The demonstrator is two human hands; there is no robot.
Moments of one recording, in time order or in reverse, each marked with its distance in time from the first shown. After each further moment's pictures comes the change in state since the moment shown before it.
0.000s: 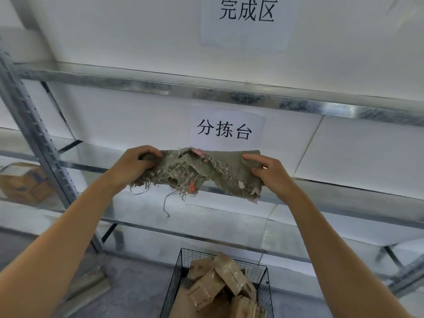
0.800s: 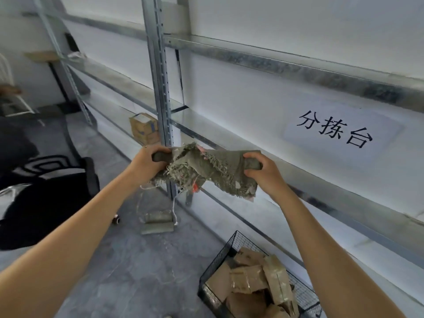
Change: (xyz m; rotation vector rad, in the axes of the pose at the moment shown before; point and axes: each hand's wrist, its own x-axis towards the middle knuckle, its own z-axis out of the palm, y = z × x) left_hand -0.118 -0.098 -0.081 0.312 0.447 -0.204; right_hand 0.023 -0.010 0.189 0.073 -0.450 -0.097
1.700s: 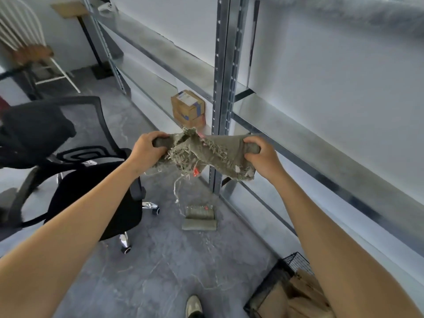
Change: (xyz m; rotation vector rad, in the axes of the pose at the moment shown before) left_hand 0.243 -0.255 -0.125 -0.027 0.086 -0.265; right_hand 0.295 -0.013 0.285 -0.106 -0.129 -0.003
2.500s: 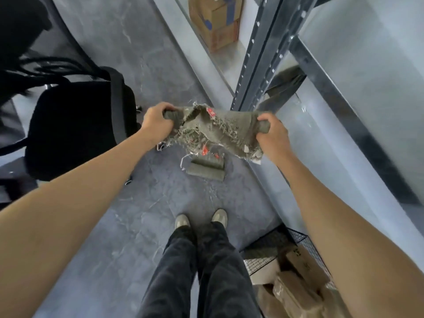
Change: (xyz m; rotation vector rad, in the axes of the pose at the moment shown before) left_hand 0.149 -0.164 0.140 0.084 -0.014 -0.437; right_hand 0.179 0.183 0.127 -0.242 -0.230 0.239
